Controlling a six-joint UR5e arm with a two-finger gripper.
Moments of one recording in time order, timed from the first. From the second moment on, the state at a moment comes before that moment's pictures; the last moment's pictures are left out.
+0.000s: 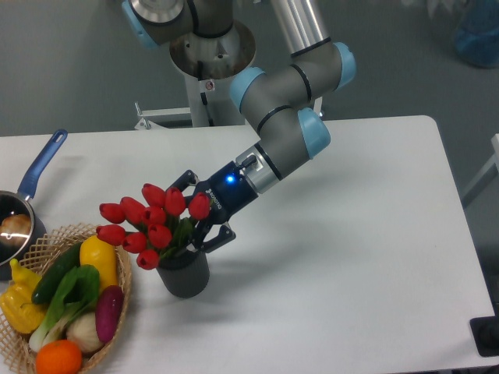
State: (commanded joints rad) arm 2.54 -1.90 -1.93 -0.88 0.33 1.53
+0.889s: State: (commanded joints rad) arm 2.55 -1.90 -1.93 -0.88 0.32 1.52
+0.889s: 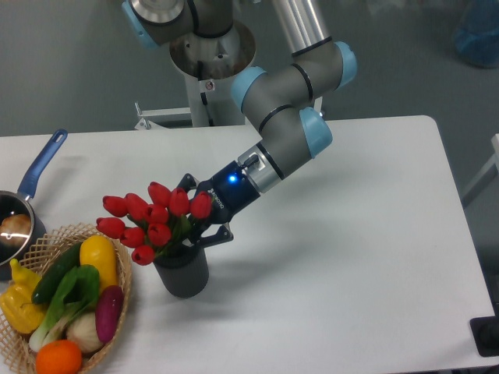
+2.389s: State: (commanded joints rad) arm 2.57 -1.83 -1.93 -0.89 0.26 1.41
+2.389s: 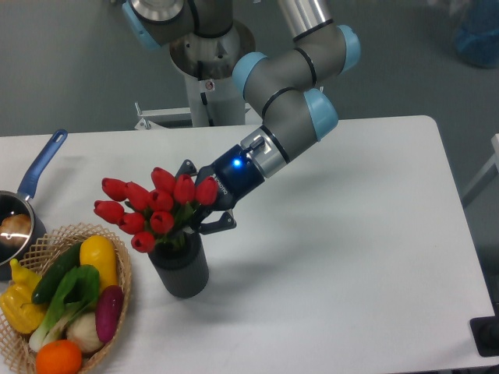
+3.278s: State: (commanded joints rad) arm 2.57 -1.80 -1.88 -0.89 0.21 1.27
